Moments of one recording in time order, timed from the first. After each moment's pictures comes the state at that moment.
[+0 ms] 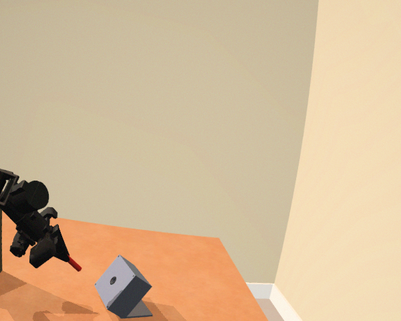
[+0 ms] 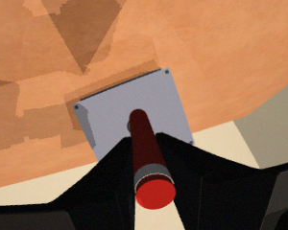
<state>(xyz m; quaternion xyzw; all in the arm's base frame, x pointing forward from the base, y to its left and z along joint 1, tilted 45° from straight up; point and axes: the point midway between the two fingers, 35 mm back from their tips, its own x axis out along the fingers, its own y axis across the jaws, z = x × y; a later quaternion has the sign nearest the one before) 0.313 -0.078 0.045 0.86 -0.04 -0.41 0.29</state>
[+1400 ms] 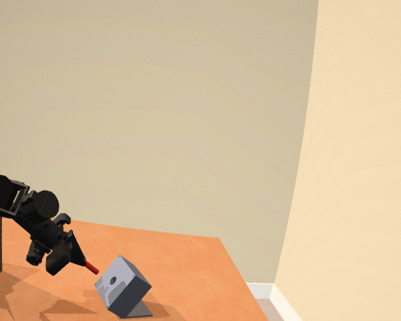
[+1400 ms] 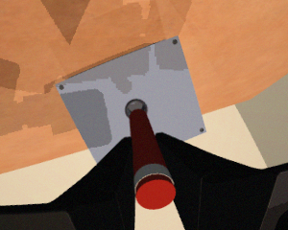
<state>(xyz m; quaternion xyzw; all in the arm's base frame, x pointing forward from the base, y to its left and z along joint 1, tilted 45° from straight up) 0.350 -0.080 0.032 0.88 -0.03 -0.36 0.29</state>
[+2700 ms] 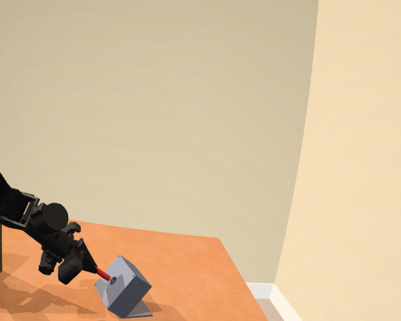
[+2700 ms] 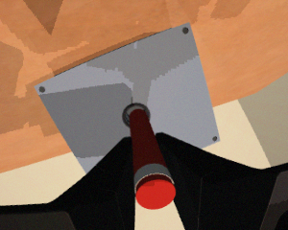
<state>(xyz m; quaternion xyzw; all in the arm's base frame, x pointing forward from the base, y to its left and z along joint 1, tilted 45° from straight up) 0.377 -0.087 0.010 0.89 -0.02 -0.34 0.29</state>
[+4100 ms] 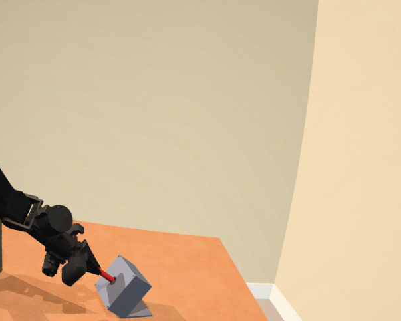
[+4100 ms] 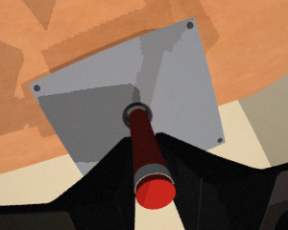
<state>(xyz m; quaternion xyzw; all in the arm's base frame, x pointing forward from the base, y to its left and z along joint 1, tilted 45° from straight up) 0.385 -0.088 0.007 0.89 -0.02 -0.34 0.29</state>
